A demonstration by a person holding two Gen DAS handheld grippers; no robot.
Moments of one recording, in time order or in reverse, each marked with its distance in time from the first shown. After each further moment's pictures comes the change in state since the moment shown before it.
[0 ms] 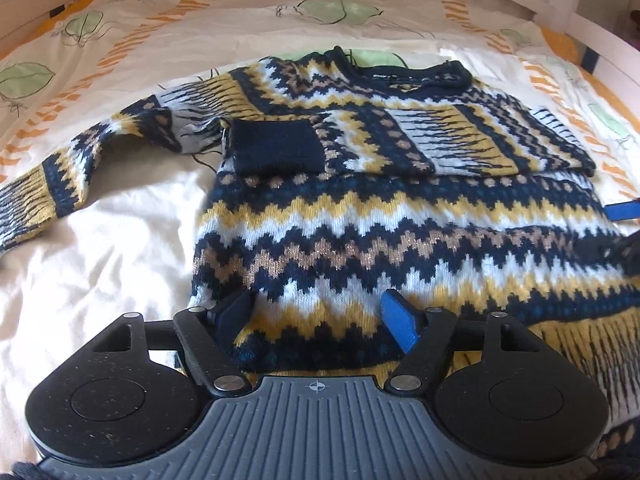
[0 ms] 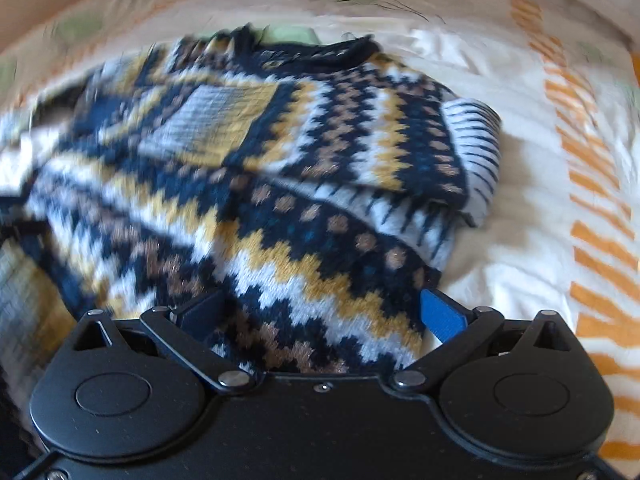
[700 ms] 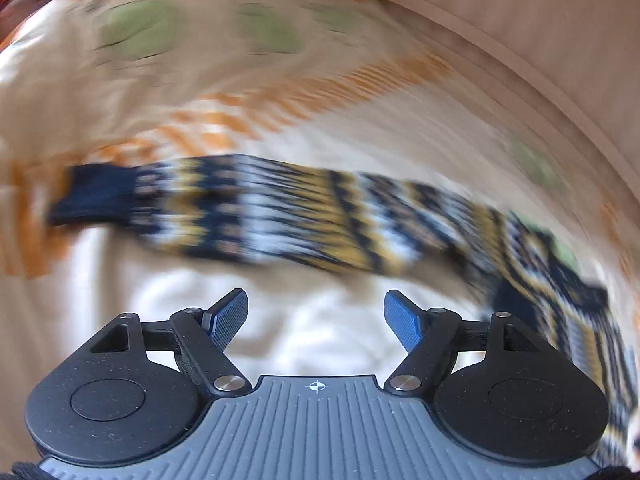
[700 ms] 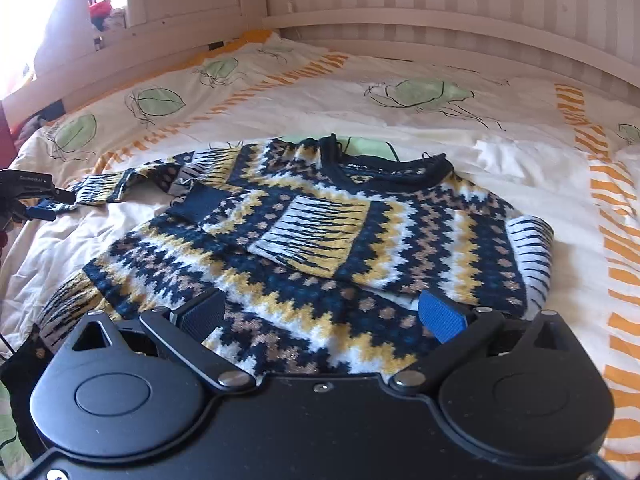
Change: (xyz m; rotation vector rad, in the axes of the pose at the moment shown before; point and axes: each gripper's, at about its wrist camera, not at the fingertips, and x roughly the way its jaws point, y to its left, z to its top) left arm -0.068 0.200 -0.016 -0.671 -0.164 0.209; right arm -0.048 0.025 0.015 -0.016 -0.289 0.193
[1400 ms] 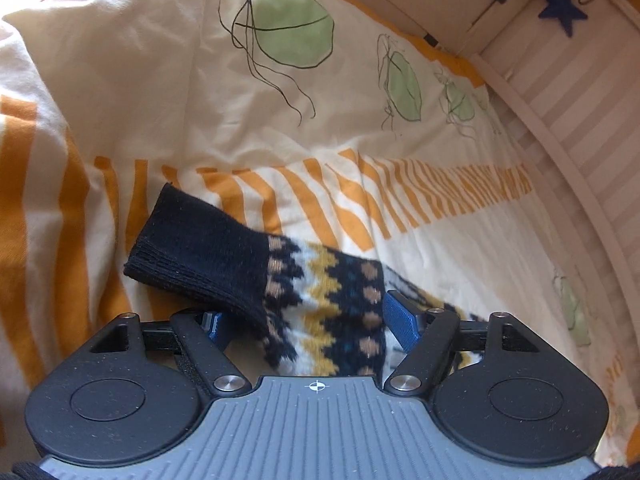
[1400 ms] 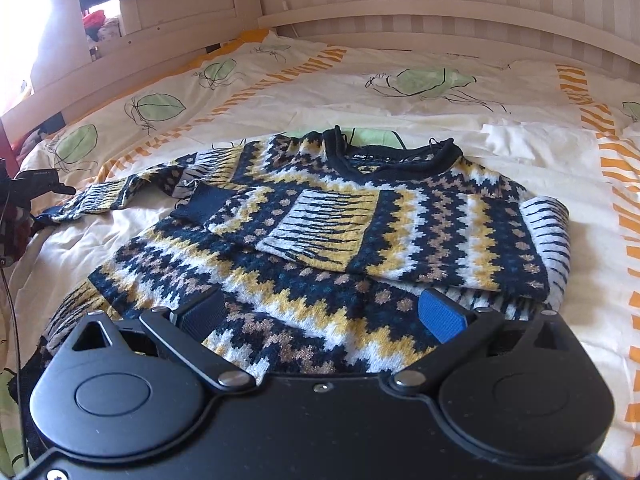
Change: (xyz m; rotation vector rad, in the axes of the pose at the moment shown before) left arm 0.039 0.085 0.047 -0.362 -0.119 0.013; right arm 0.010 -0.002 -0.005 0.059 0.015 0.021
